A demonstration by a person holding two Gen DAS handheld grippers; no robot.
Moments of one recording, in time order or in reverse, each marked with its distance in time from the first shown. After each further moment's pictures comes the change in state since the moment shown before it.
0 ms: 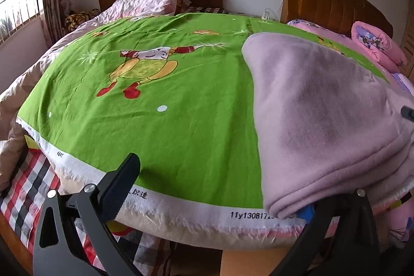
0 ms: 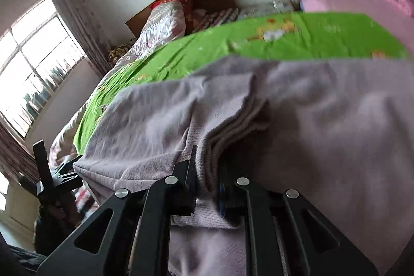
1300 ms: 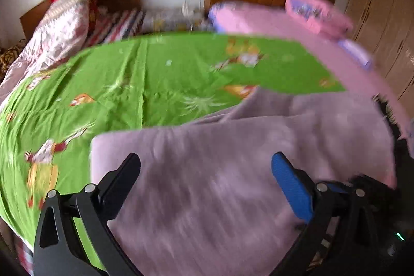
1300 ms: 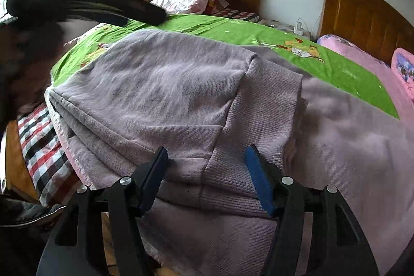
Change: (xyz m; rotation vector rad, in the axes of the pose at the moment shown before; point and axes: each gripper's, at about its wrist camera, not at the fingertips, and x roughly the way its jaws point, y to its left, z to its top) left arm 0.033 -0.155 0.139 0.254 0.146 -0.275; right arm 0.029 0.060 -0.045 -0.385 0.059 -0.173
